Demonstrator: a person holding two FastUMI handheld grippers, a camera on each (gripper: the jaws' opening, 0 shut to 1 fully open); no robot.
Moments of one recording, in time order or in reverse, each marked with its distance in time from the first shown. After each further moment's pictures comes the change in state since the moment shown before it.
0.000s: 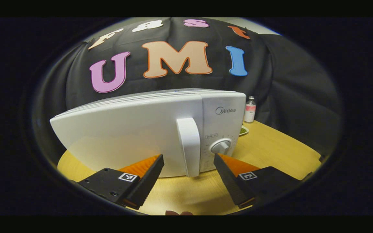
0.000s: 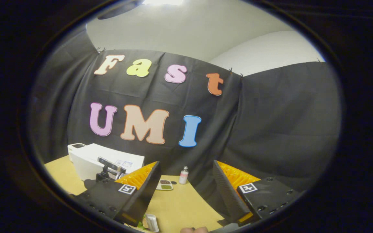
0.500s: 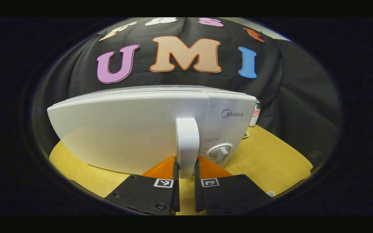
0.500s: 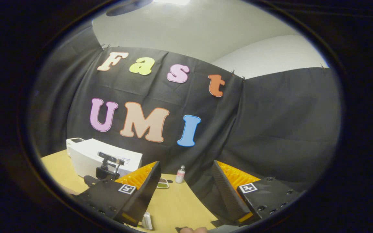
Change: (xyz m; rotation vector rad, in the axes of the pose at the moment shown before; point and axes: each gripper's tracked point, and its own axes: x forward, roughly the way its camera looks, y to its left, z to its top) left arm 0.009 -0.004 -0.003 -0.109 0.044 0.006; right arm -0.010 -0.002 0.000 -0.056 -0.008 0.016
